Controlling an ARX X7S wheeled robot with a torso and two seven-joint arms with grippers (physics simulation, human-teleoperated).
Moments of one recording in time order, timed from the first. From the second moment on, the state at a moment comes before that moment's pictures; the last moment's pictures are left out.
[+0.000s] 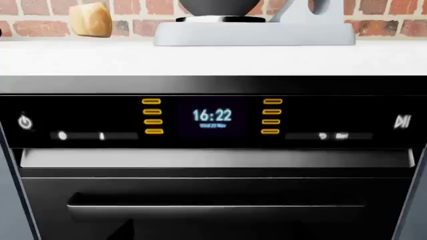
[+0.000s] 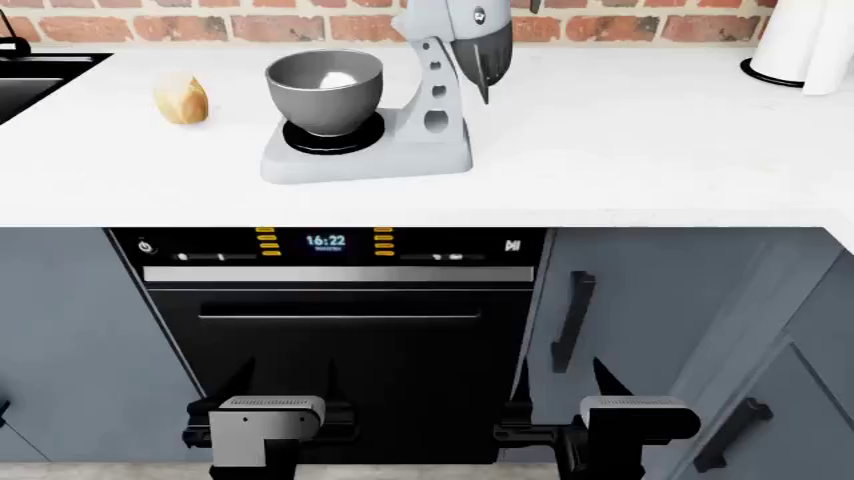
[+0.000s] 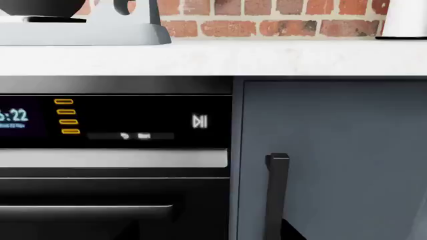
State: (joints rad) left arm 0.00 0.00 0.00 0.00 0.00 0.00 0.00; right arm 0.00 0.00 0.00 0.00 0.00 0.00 0.00
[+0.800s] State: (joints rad) left arm -0.47 -0.31 -0.20 0.87 -0.48 -1.26 -0.24; right arm 0.43 0.30 0.25 -0.85 0.45 1.26 0.22
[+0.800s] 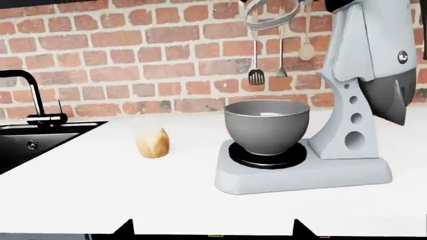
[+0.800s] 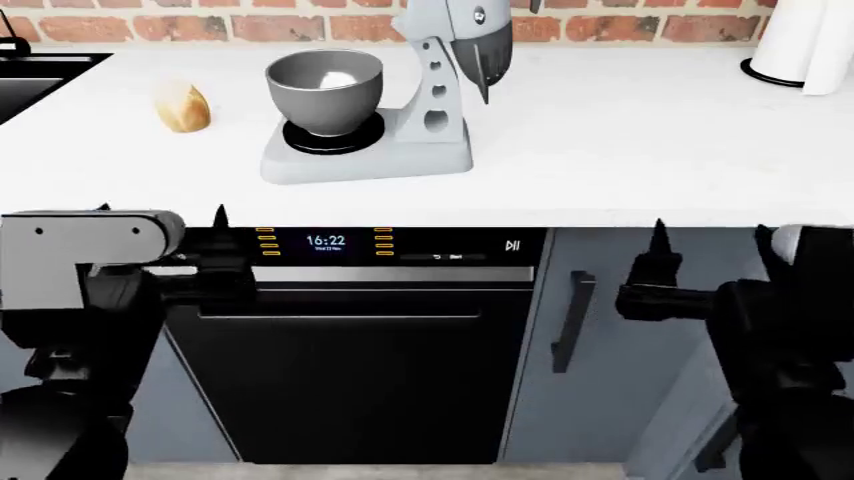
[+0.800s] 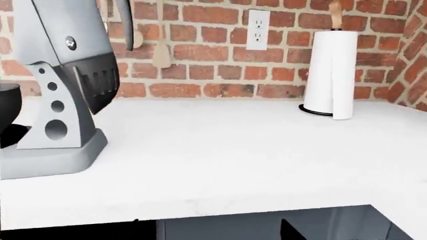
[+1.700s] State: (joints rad) left arm -1.00 -0.78 -0.27 0.72 -1.82 -1.36 -1.23; right arm 1.03 0.75 0.22 -0.70 1.92 1.32 1.28
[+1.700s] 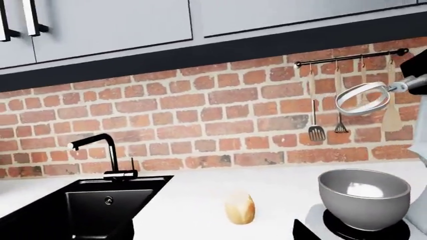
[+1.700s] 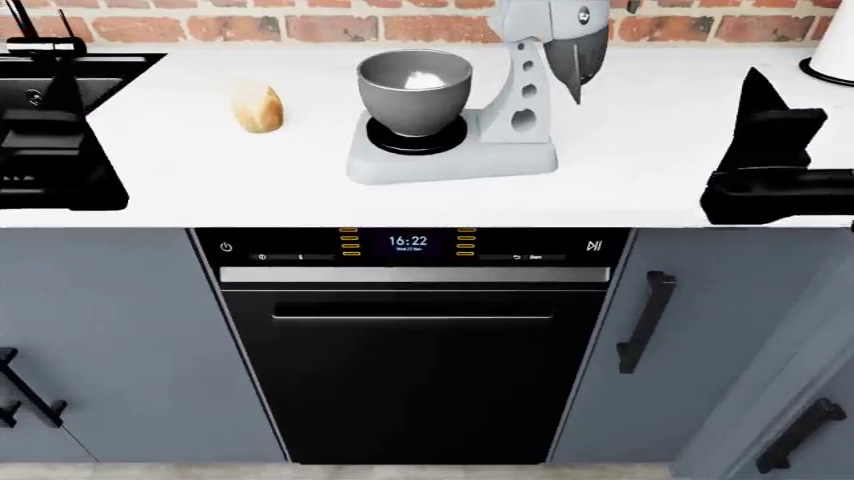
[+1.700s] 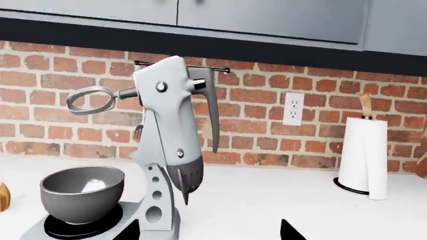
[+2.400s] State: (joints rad) left arm -1.03 -0.76 -0.21 0.73 -1.80 -1.32 -1.21; right arm 1.71 1.19 -0.04 -0.77 2.42 0.97 1.52
